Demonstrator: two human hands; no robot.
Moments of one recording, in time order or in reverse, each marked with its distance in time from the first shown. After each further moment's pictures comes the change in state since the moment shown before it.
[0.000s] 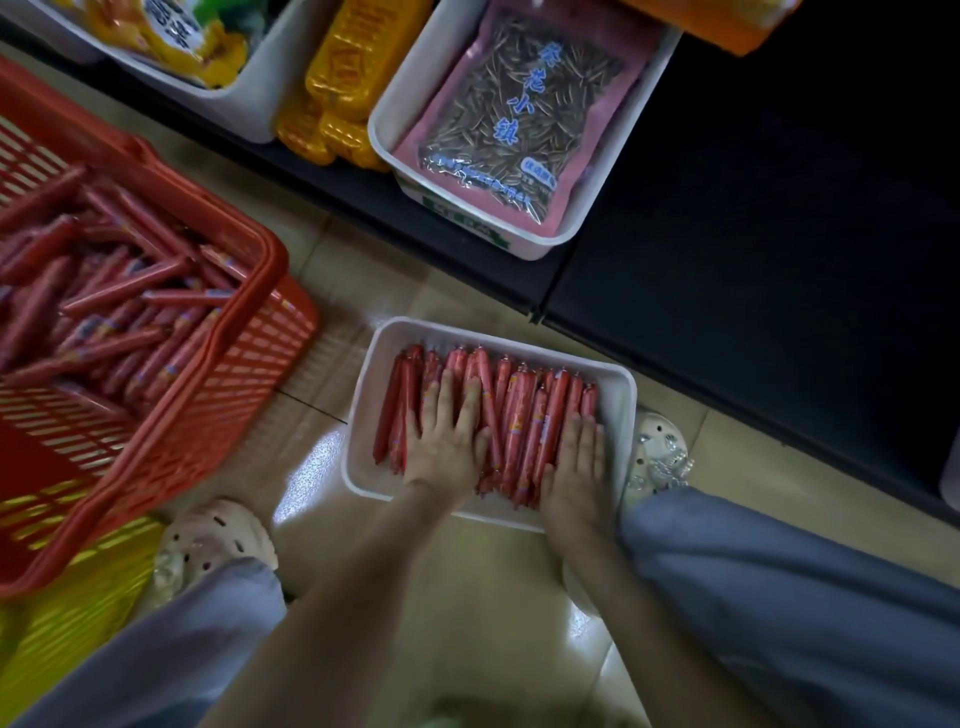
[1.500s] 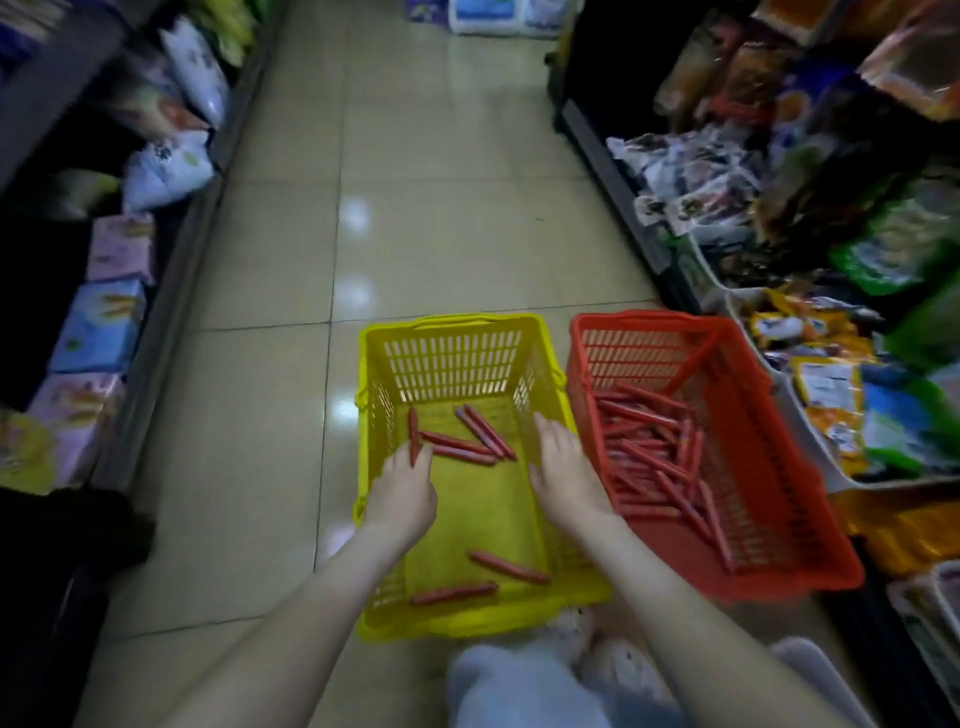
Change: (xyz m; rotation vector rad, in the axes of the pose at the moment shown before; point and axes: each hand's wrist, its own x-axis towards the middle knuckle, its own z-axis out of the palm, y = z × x) left_hand -0.379 -0.393 -0.154 -0.392 0.606 -0.821; right_hand -0.239 -0.510 0.011 -0.337 -0.141 -1.316
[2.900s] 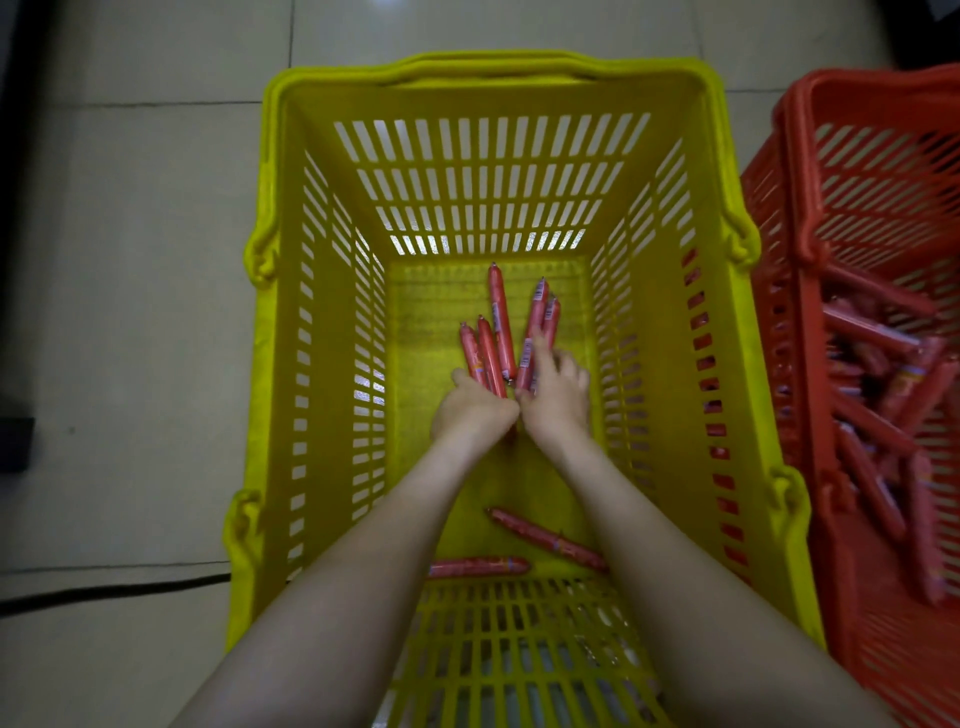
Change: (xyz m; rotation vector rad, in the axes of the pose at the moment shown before) left_hand 0.167 -0.004 0.190 -0.446 -0.263 -0.663; right_hand 0.146 0.057 0.246 0.242 -0.245 0.332
